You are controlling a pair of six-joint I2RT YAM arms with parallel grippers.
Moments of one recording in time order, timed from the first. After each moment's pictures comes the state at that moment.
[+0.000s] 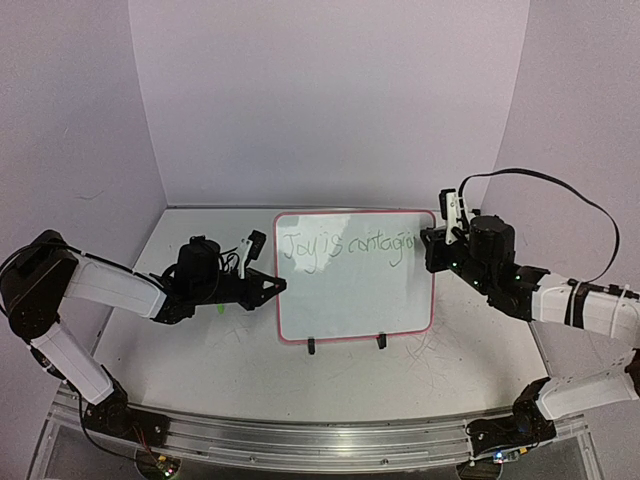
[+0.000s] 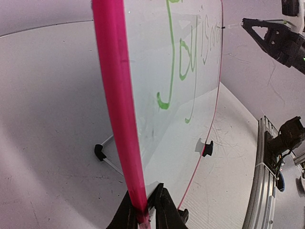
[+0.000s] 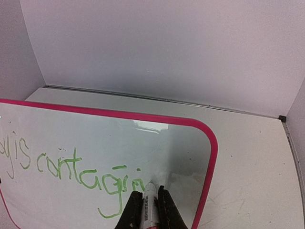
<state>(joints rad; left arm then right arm) -0.69 1.56 0.65 0.56 0.39 -0.31 0.62 1.19 0.71 0.23 0.27 0.13</state>
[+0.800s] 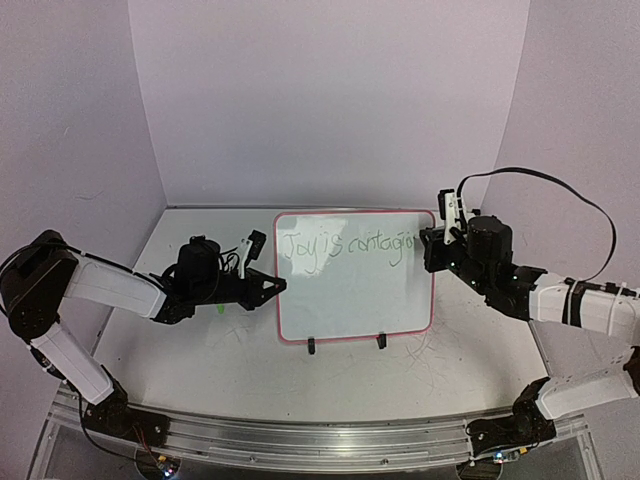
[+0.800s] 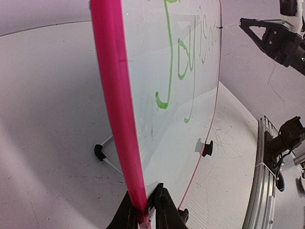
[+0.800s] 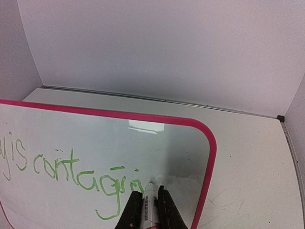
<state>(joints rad) -0.69 1.56 0.65 0.56 0.39 -0.31 0.62 1.21 0.71 0.25 0.29 0.12</state>
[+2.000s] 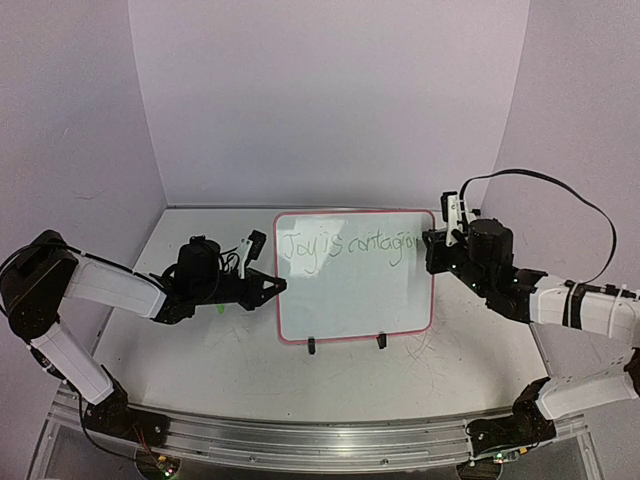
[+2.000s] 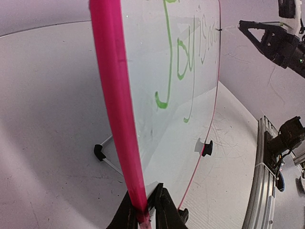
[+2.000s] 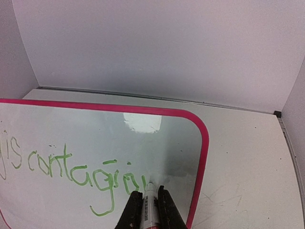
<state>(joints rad) -0.69 1.56 0.65 0.56 0.39 -0.31 0.61 1.20 0.68 0.26 0.31 0.14</state>
